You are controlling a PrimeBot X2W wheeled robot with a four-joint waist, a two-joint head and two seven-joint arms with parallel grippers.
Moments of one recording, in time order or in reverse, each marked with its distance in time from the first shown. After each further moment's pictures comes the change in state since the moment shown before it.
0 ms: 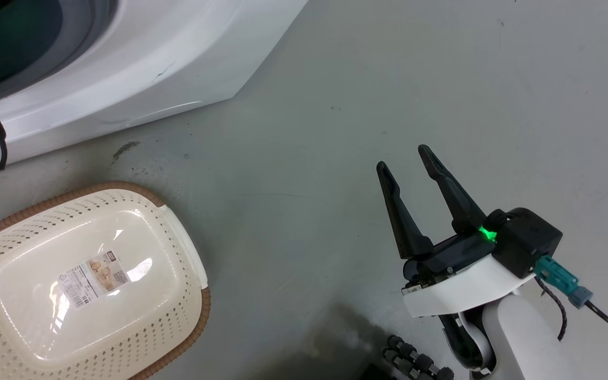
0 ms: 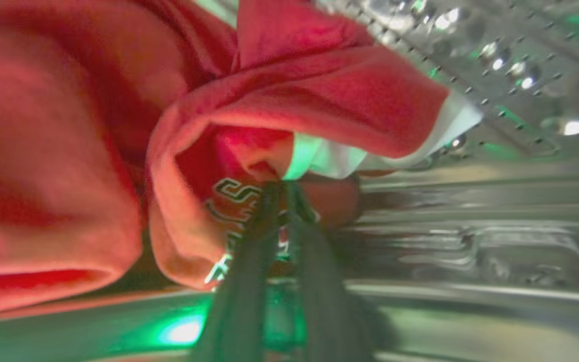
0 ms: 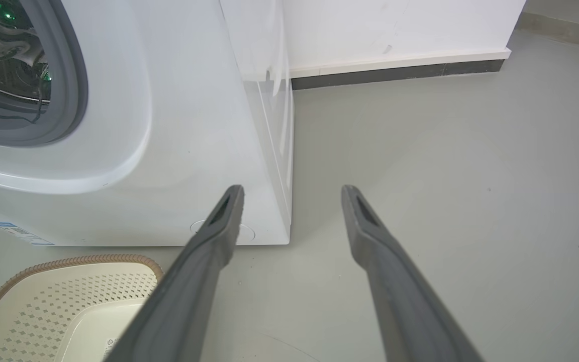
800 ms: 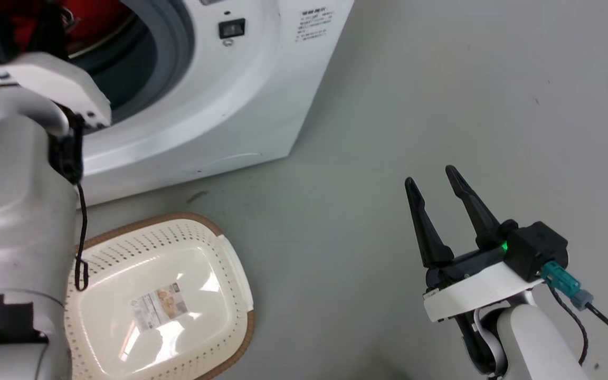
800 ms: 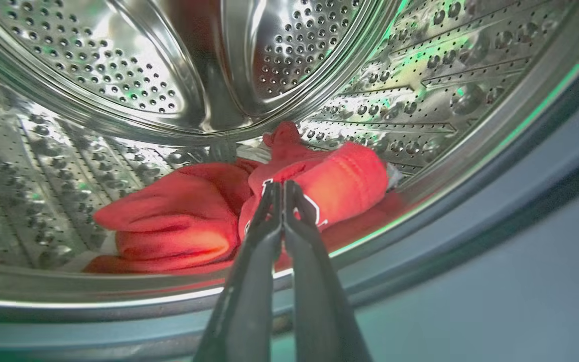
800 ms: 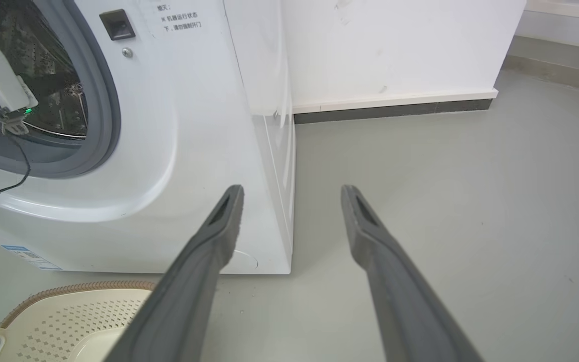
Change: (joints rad) left arm 0.436 -0.081 -0.072 -0.121 0.080 0.026 -0.826; right arm 0.029 0.001 -0.088 0.095 -0.052 0.000 0.000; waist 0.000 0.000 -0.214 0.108
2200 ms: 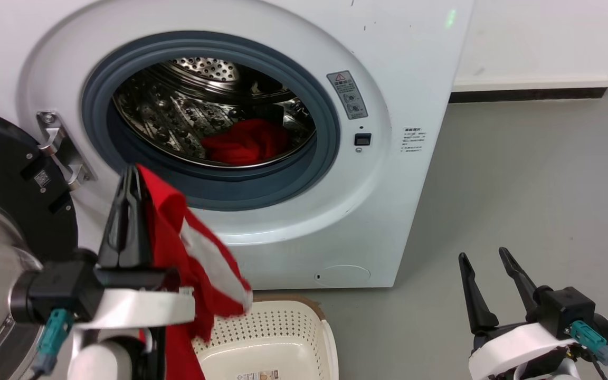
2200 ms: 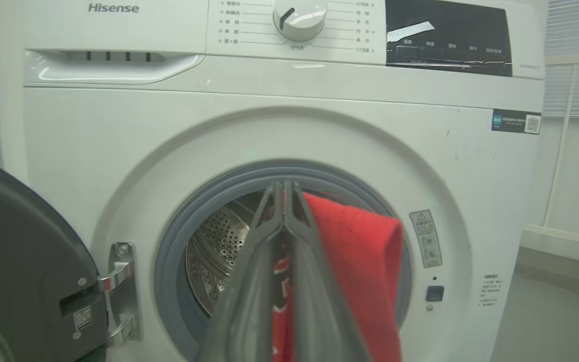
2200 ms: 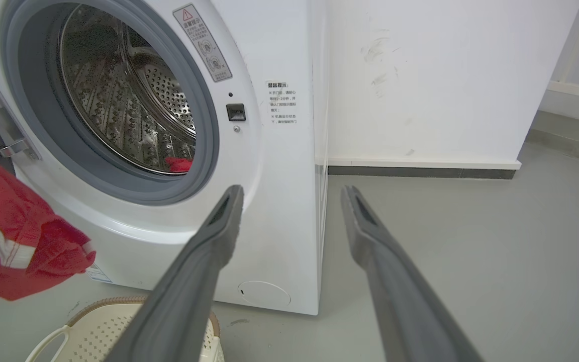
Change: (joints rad) left arm 0.934 -0.208 0.046 -1.175 0.116 0.100 0.041; right arm 0.251 0.000 -0.188 -0.023 -0.120 0.000 0.097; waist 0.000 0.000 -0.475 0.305
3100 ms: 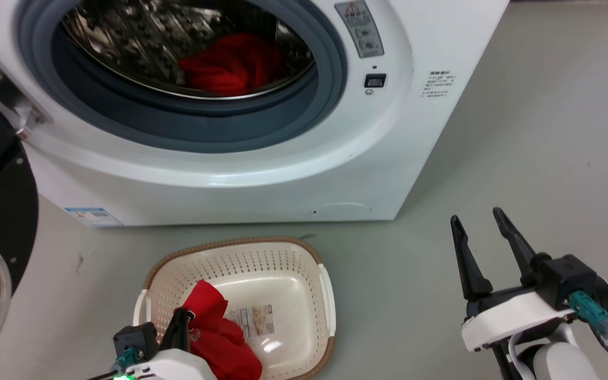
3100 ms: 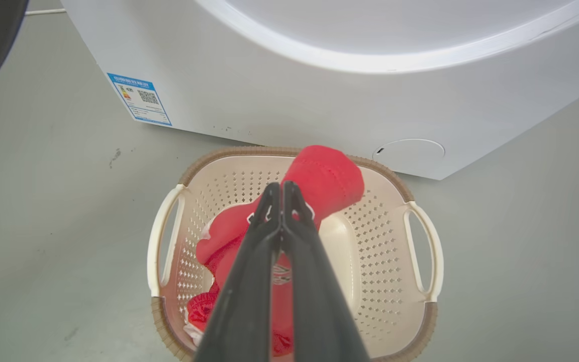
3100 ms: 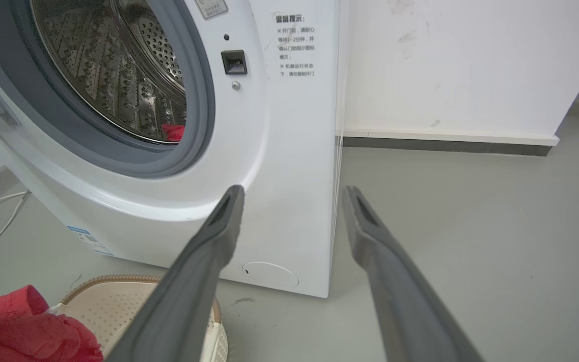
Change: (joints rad) left arm 0.037 -0.050 -0.023 0.731 -0.126 0.006 -0.067; right arm -0.078 0.000 0.027 -0.052 -0.013 0.000 0.008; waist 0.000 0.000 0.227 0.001
